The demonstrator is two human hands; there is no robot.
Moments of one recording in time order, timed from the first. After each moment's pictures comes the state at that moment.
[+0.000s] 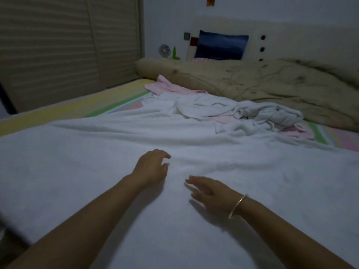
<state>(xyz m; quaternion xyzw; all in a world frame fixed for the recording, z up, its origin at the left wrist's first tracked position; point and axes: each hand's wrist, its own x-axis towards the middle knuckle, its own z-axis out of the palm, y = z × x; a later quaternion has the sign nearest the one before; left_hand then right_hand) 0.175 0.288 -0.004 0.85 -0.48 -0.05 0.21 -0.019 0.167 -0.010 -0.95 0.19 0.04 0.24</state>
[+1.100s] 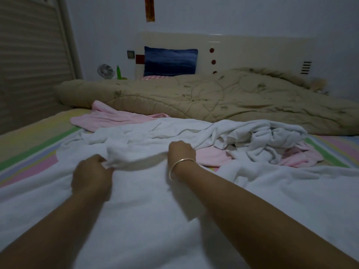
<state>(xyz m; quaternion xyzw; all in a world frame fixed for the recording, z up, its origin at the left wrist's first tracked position) 0.414 0.006 -0.046 0.90 -0.29 0.08 0.31 0.243 -0.120 0.007 -0.88 0.46 -0.14 -0.01</state>
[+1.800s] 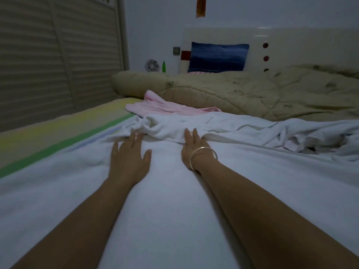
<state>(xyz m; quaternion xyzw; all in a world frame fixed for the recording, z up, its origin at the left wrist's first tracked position) 0.498 0.036 -0.085 0.88 -0.40 0.13 0.21 0.382 -0.134 -0.073 -0.92 0.38 -0.09 0.07</state>
